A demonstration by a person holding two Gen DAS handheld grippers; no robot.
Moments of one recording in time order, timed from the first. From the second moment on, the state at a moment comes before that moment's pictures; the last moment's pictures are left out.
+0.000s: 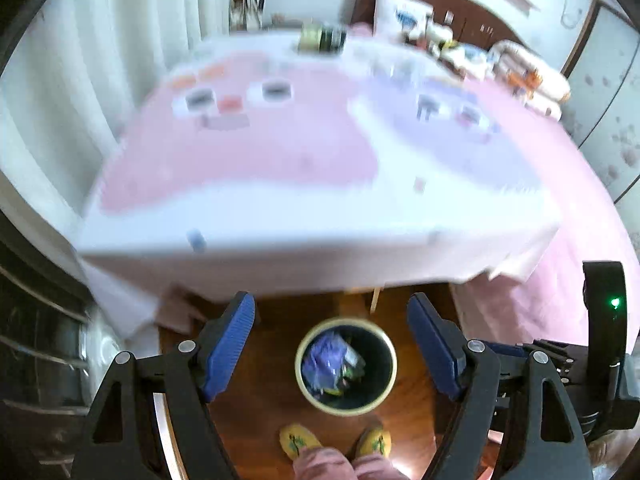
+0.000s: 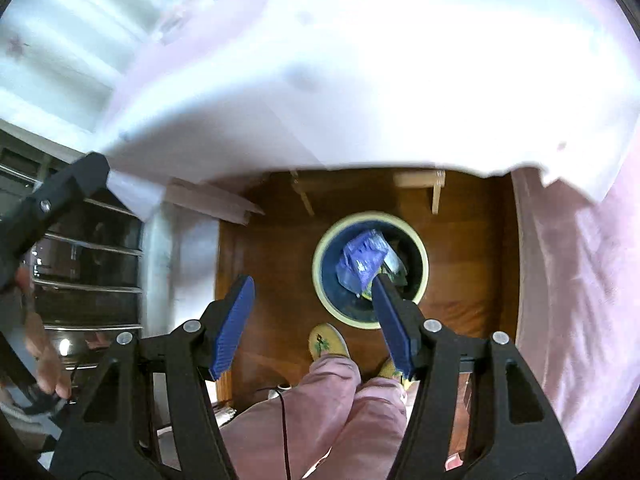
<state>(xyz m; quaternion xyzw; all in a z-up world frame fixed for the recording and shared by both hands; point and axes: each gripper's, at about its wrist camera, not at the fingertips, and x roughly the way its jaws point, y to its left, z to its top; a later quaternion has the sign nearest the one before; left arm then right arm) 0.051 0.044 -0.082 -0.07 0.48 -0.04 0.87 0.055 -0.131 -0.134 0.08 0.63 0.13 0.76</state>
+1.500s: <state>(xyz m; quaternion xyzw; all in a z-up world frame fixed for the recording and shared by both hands) 0.321 0.098 0.076 -0.12 0.45 0.16 0.87 0.450 -0.160 0.027 -0.03 0.53 0.22 0.82</state>
